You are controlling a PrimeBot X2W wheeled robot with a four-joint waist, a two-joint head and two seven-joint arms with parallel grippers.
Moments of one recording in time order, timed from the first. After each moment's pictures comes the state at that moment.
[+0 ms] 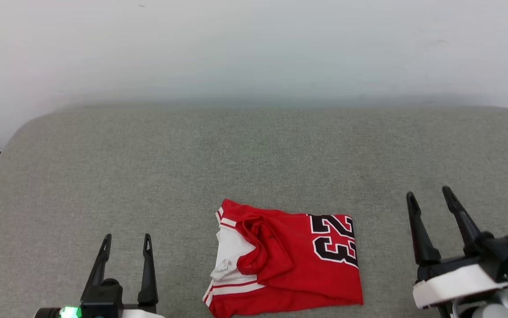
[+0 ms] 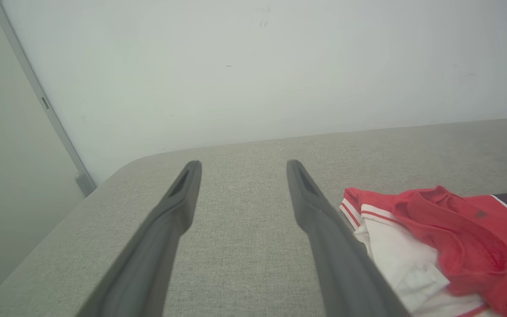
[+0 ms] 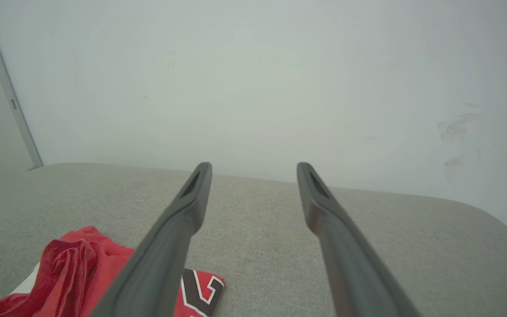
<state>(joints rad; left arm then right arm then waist) 0.12 0.13 -0.10 -0.01 -0.02 0.16 -0.26 -0.06 -0.12 0.03 0.10 0.13 0.13 -0.26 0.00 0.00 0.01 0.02</state>
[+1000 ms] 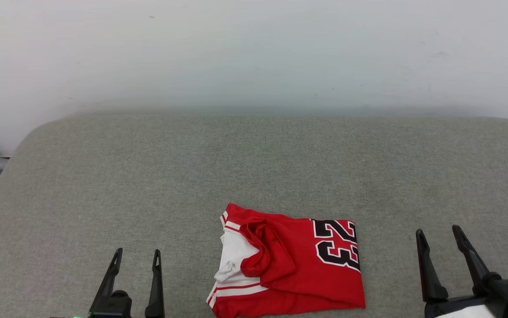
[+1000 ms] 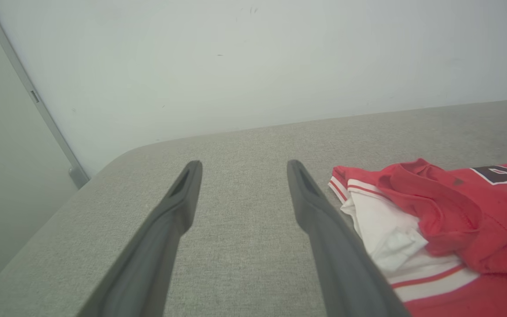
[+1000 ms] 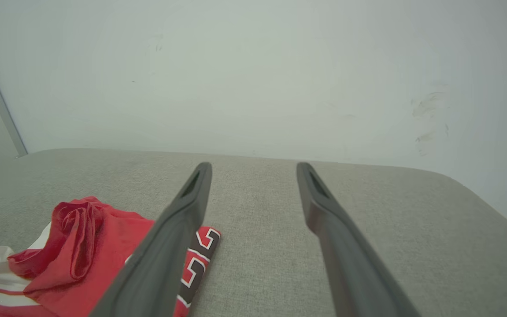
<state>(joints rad) 0.16 0.14 -0.13 0.02 -0.02 0.14 -0.26 0.14 -0.05 -0.05 -0.01 0.07 0.13 -0.26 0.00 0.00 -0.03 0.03</state>
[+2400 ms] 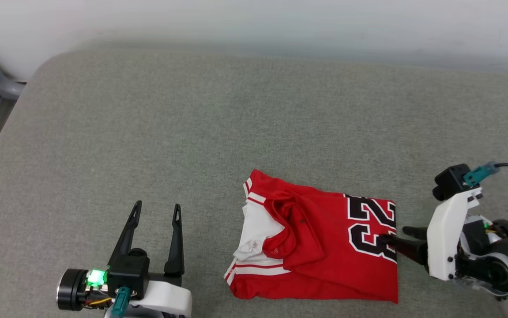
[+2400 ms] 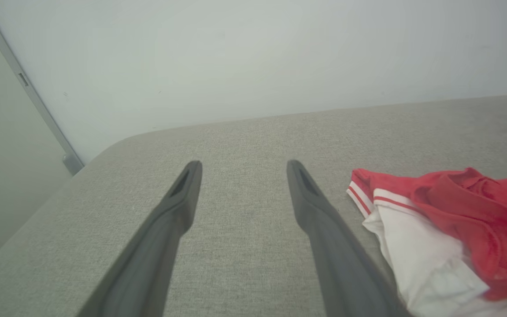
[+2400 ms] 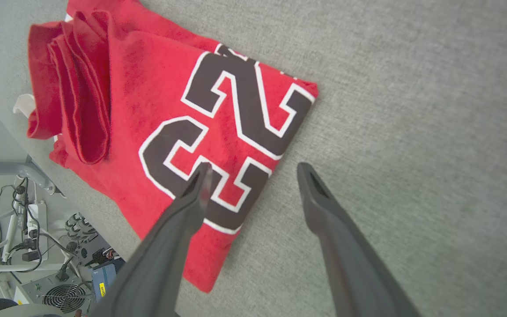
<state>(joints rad) 0.01 0.11 -0.17 0.03 -0.01 0.13 -0.26 -0.36 -0.50 0.37 0.20 0.87 0.13 0.77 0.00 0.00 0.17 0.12</state>
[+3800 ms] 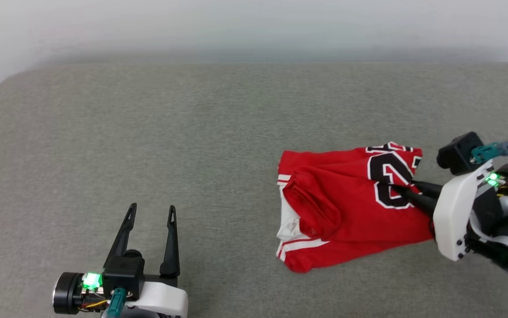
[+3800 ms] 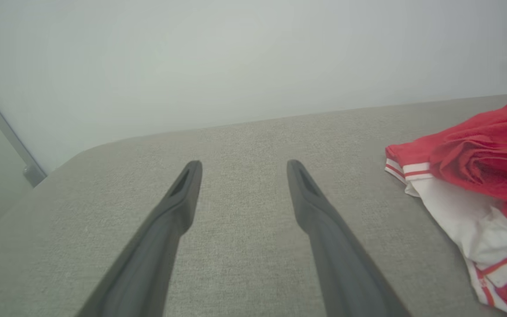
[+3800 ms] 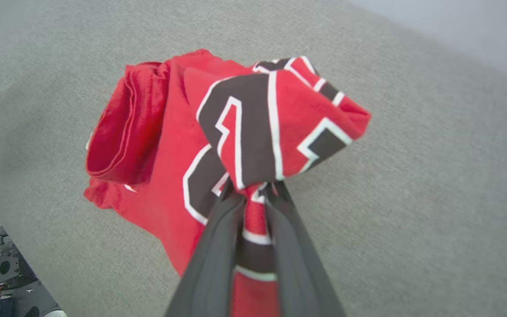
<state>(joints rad) 0.01 0.11 -0.16 0.04 -0.02 0.13 -0.26 -0.52 -0.67 0.64 0.12 0.81 0.13 0.43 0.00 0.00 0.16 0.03</state>
